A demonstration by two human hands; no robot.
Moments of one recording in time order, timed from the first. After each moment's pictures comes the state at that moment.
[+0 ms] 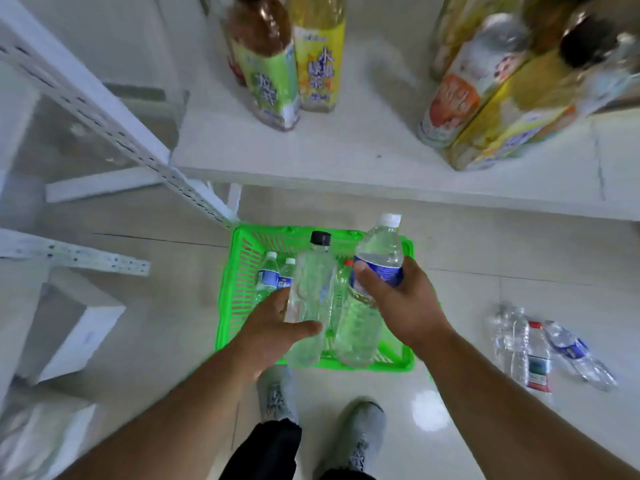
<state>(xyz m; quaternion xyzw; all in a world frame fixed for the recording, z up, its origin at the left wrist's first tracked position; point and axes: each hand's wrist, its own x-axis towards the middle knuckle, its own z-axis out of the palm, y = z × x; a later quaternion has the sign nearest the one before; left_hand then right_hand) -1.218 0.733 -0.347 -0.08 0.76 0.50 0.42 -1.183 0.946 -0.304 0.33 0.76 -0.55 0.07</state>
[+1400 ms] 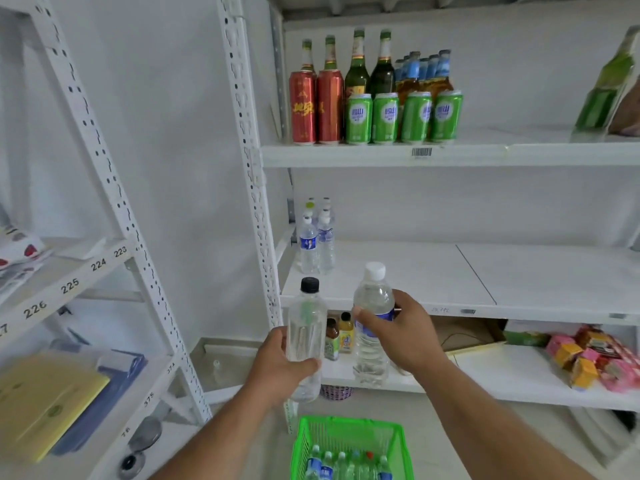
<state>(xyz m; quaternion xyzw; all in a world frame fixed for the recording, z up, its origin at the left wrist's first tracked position) -1.065 0.593 0.262 0.07 0.82 0.56 0.06 -0.999 0.813 0.327 0.10 0.82 -0.52 -0.21</state>
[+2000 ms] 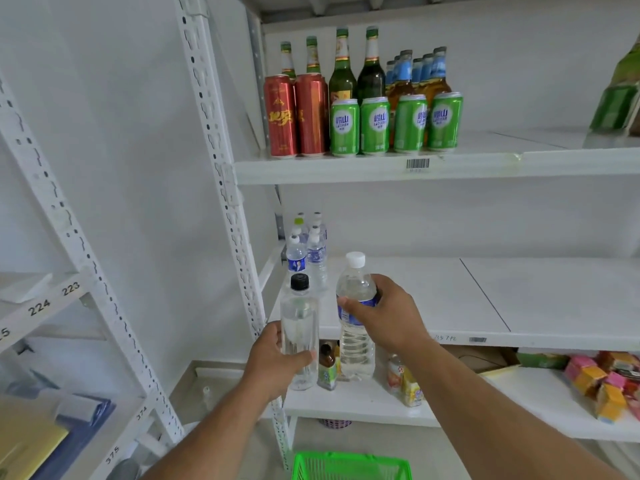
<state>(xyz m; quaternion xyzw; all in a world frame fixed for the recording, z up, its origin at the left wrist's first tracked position) -1.172 0.654 0.267 0.06 0.82 0.57 0.04 -1.113 0.866 0.343 0.09 0.84 -0.50 -0.20</state>
